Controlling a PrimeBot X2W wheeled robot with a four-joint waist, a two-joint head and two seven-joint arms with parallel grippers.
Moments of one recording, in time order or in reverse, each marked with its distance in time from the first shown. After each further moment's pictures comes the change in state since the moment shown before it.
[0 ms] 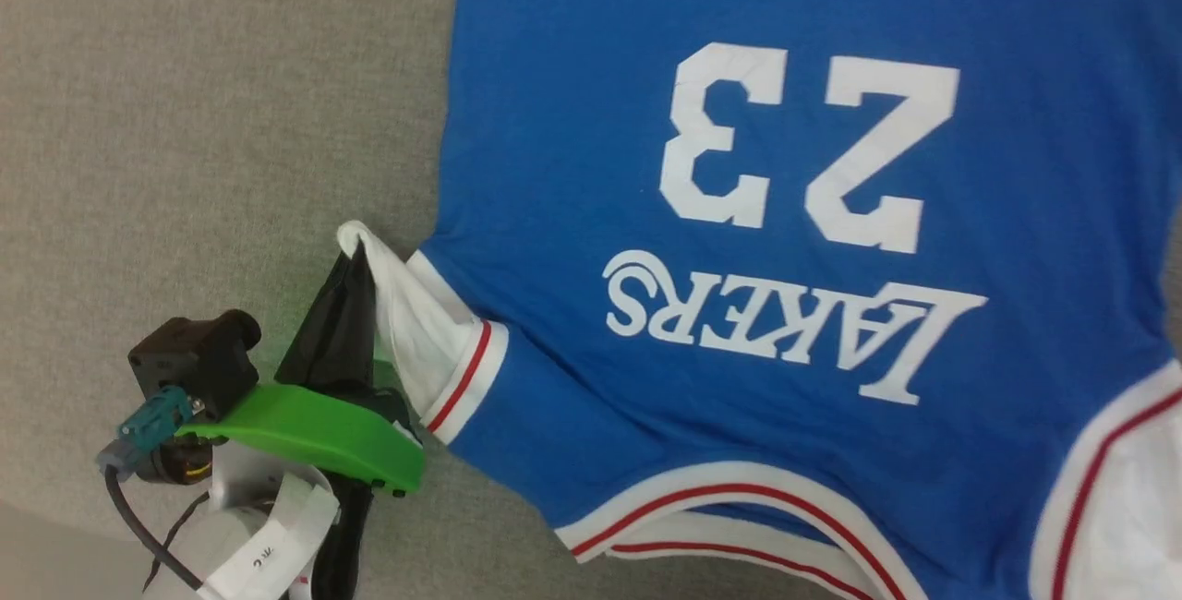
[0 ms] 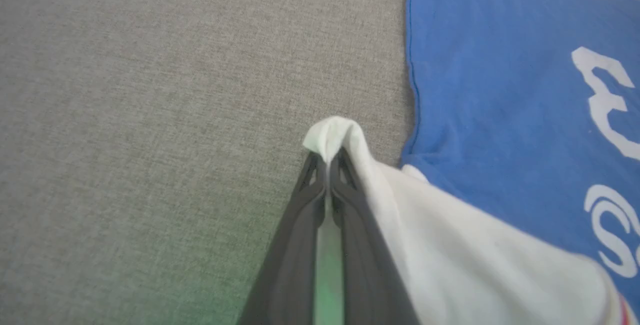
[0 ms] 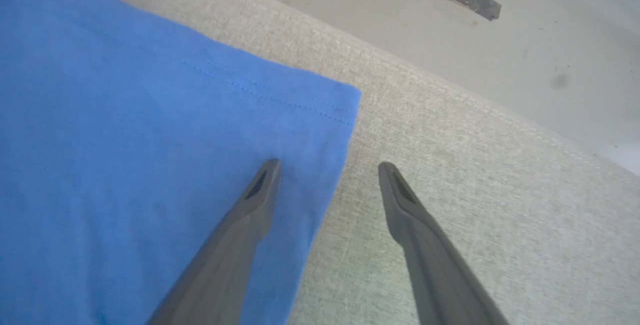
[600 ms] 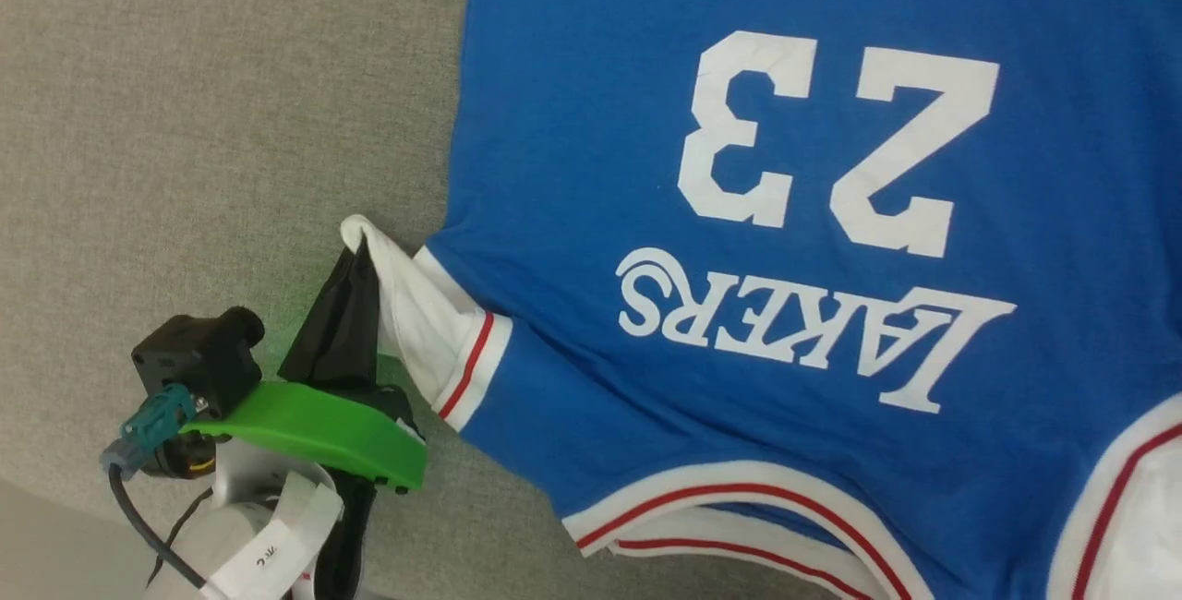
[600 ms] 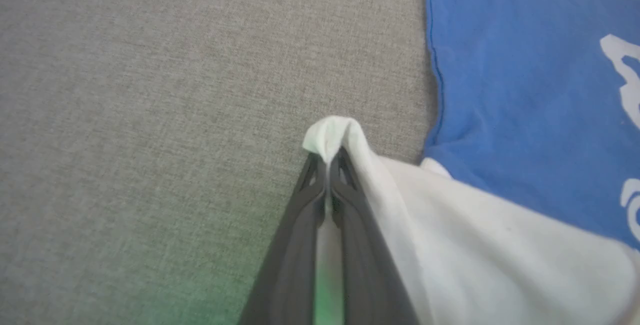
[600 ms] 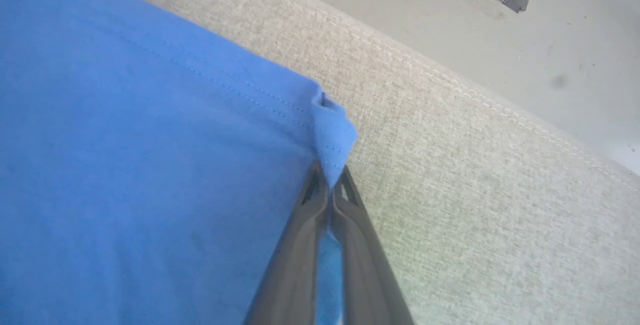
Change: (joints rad) left arm -0.009 -0.003 -0.006 0.003 0.003 0.001 -0.012; right arm -0.042 -0.004 0.023 -0.053 0.010 0.000 0.145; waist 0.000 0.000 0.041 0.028
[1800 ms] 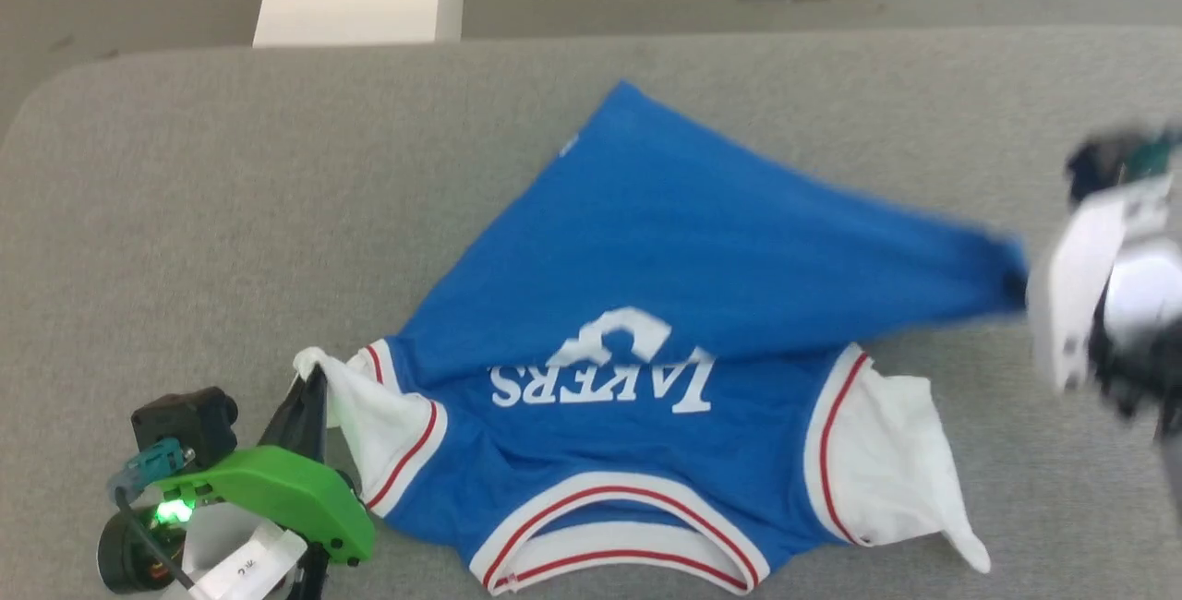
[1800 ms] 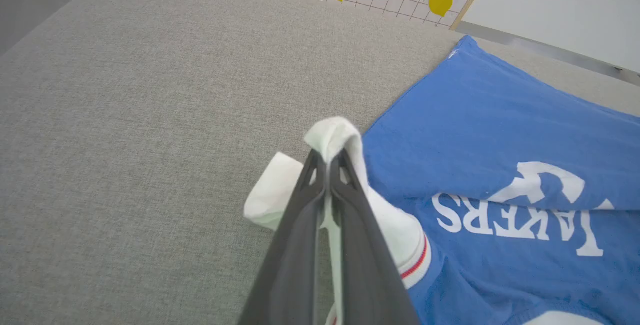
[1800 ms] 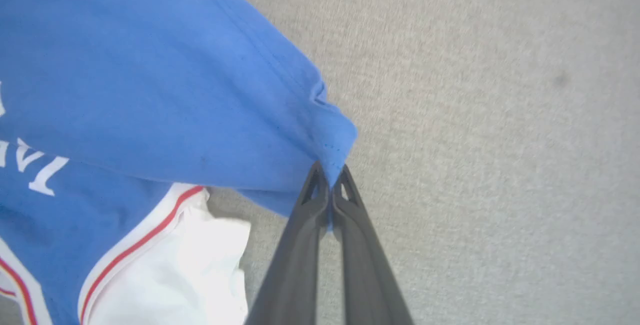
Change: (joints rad) left arm 0.130 0.055 0.029 0.151 -0.066 0.030 0.068; right arm 0.786 -0.063 -0.005 -0.288 0.355 0.000 -0.167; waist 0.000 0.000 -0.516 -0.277
